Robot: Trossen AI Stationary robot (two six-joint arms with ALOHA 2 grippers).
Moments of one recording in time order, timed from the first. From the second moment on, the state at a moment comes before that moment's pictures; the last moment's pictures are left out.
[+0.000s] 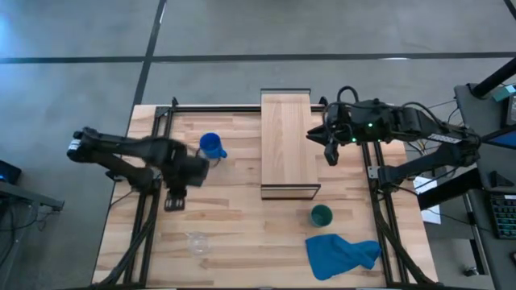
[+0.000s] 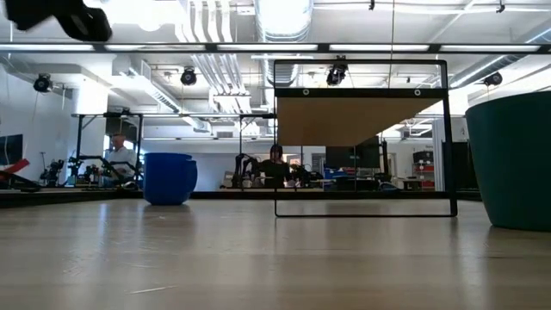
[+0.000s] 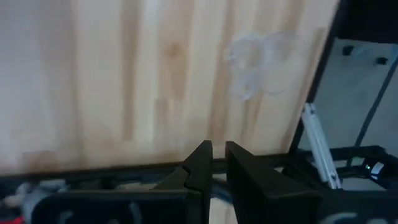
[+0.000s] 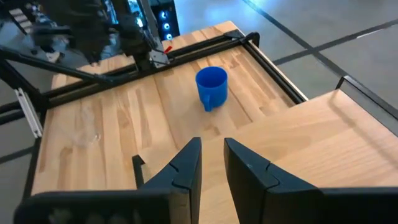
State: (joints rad) left arm -0.22 1.26 1.31 -1.51 0.32 -0.34; right arm -0.03 1.16 1.46 -0.84 0.16 0.25
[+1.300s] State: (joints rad) left arm -0.56 1.54 1.16 -1.02 0.16 -0.52; right arm -0.03 1.21 1.46 -0.83 0.16 0.23
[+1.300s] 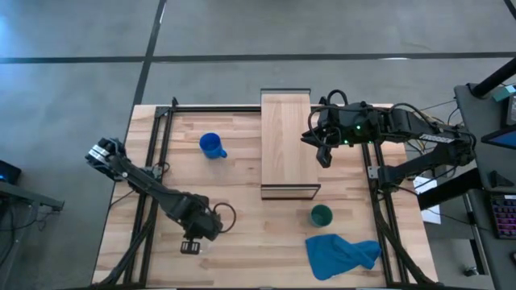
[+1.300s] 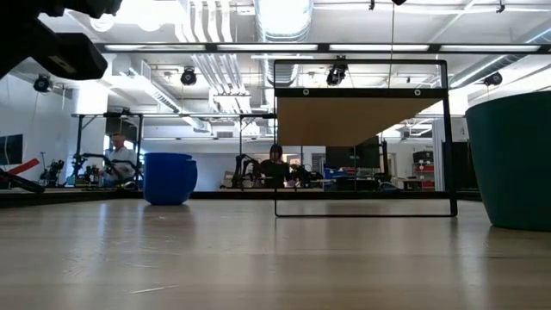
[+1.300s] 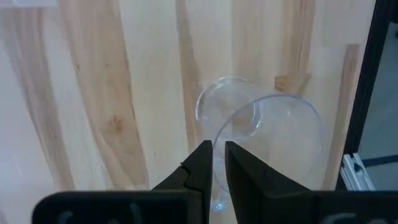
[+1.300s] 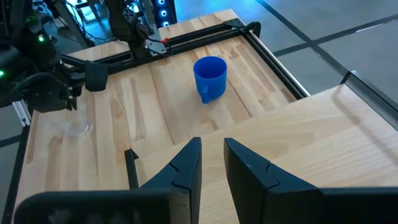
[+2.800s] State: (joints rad) left arm -0.59 1.53 1.16 -1.01 0.11 -0.51; right arm -0.03 1.20 1.46 -0.83 0.16 0.24
